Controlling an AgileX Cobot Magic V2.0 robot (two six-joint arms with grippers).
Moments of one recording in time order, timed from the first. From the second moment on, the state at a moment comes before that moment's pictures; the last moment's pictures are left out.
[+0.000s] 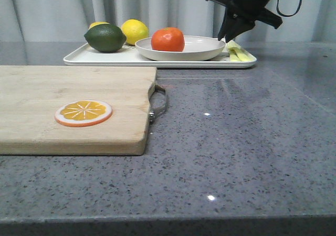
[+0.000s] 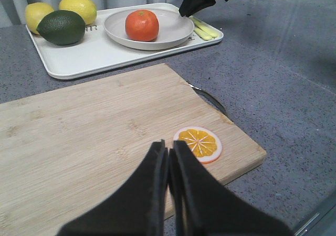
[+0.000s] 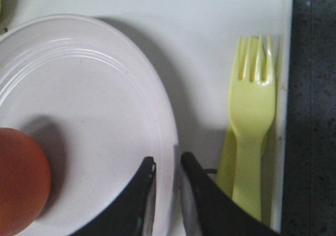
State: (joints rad) left arm -0.49 0.31 -0.47 -0.20 0.52 0.07; right arm 0.13 2.39 -2.44 0.35 1.04 0.11
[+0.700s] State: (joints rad) left arm -0.49 0.31 -0.47 -0.20 0.52 0.07; right arm 0.13 2.25 -2.44 0.23 1.25 0.10
